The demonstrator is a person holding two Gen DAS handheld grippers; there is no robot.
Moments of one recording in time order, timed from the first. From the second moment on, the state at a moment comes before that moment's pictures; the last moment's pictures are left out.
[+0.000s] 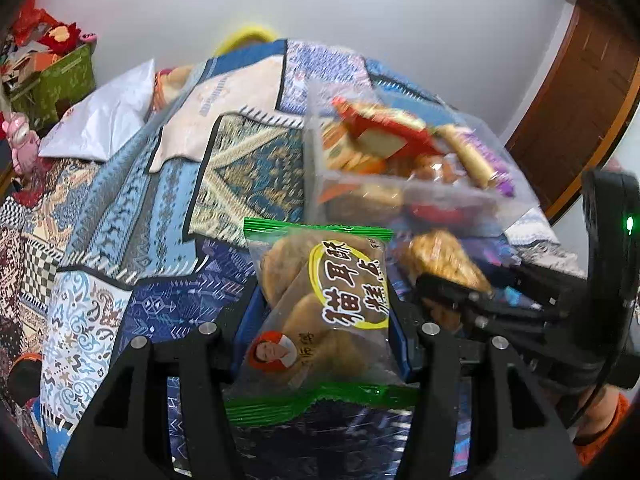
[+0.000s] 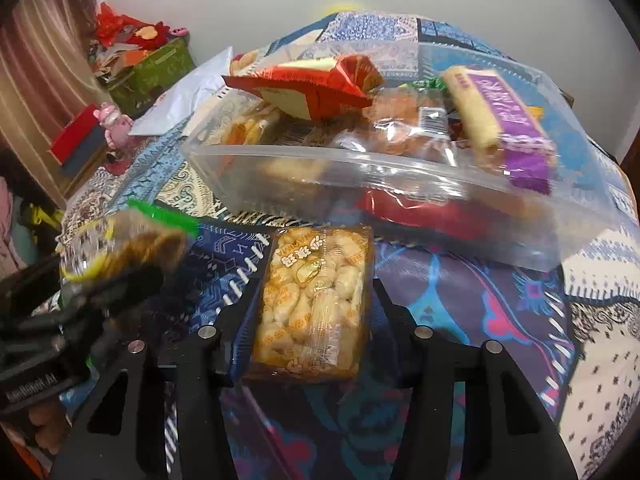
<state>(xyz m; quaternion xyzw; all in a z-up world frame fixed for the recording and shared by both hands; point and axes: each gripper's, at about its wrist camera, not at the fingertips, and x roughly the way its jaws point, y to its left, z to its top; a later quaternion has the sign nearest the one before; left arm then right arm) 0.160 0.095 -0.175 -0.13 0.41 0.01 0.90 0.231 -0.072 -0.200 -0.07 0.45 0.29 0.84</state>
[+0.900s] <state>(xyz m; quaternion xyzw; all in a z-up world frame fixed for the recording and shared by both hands) 0.239 0.035 -0.087 -0.10 0.33 -0.02 0.94 0.260 -0.159 -0.091 0.01 0.30 0.25 0.92</state>
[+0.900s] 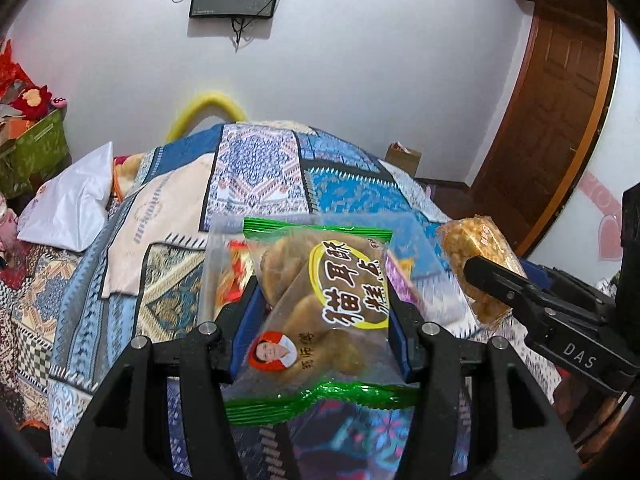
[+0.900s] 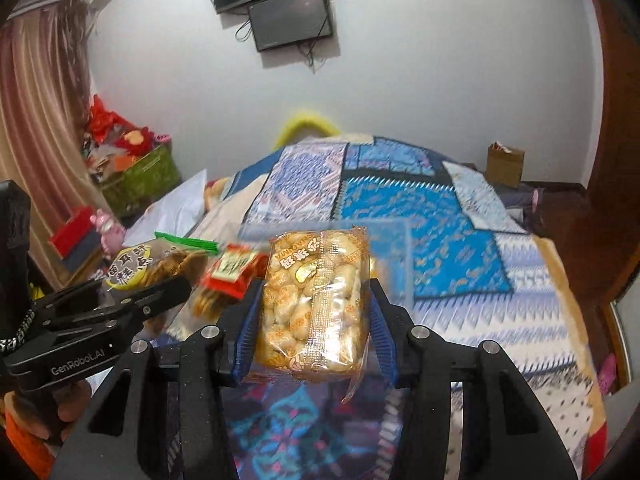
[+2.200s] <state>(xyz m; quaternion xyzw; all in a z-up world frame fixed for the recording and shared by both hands) 0.321 0.020 -0.113 -0.09 0.35 -0.02 0.93 0.343 -0.155 -0.126 0.03 0.36 0.24 0.90</state>
